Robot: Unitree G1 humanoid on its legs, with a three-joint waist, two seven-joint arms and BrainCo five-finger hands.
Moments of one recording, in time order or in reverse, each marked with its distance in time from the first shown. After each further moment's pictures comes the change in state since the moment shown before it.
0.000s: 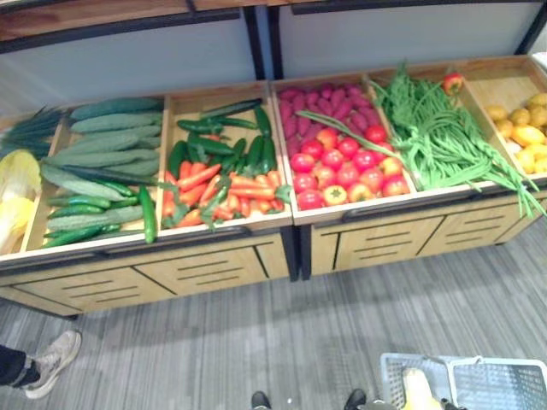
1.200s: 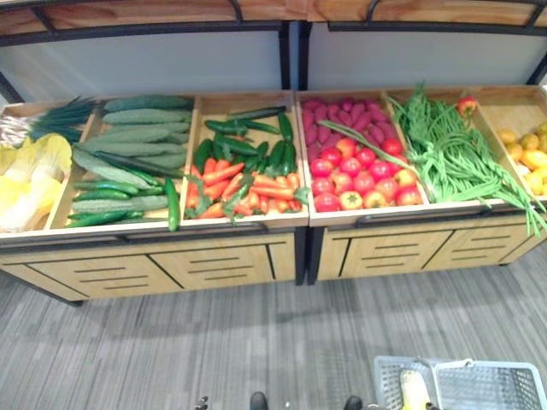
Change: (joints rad) left arm -0.012 0.105 -0.222 0.077 -0.022 -0.050 -0.110; right arm 0.002 0.007 0.112 0.026 0.047 -0.011 0.049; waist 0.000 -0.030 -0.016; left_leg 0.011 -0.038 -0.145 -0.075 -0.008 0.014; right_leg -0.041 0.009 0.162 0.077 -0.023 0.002
